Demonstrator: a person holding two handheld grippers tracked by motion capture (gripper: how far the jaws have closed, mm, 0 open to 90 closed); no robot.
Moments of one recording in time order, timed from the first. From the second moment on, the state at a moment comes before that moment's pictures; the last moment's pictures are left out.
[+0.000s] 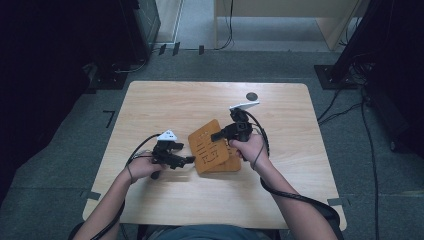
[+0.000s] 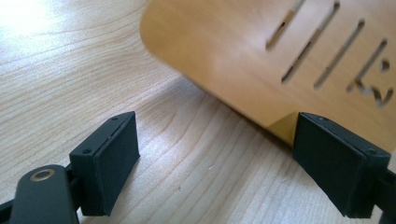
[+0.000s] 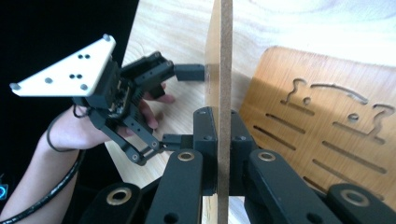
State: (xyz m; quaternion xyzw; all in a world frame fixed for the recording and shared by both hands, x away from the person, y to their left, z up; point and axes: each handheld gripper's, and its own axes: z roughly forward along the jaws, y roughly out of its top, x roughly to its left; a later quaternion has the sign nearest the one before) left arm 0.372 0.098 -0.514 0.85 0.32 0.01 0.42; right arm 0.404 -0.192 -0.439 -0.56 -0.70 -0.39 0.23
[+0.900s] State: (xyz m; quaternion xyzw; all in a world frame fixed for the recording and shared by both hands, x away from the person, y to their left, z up) left arm 0.373 0.097 -0.517 0.87 0.29 0.09 0.40; right arm 0.409 -0.232 -0.412 -0.57 -0.70 -0.41 0.12
